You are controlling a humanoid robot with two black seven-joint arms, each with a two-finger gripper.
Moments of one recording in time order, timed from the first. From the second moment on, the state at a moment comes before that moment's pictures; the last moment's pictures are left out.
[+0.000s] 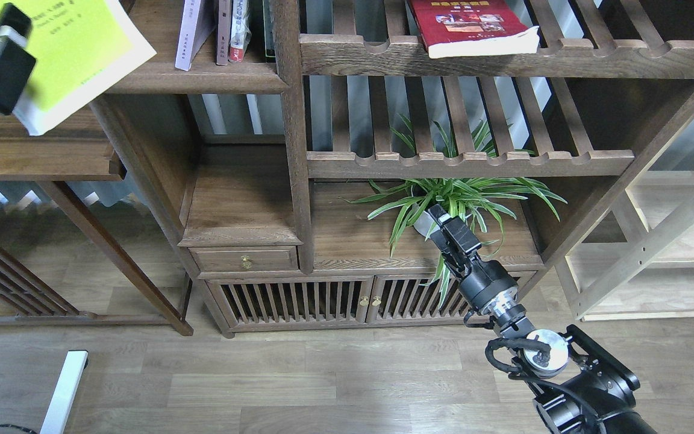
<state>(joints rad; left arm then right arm) -0.26 0.19 -1.93 -1.75 0.60 -0.49 0.49 0.23 -0.10 1.06 0.84 0.19 0.58 -0.04</state>
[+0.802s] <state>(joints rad) -0.32 0.17 -1.92 -1.73 0.78 -0.36 0.49 0.22 -0.11 1.06 0.85 0.20 0.58 -0.04</state>
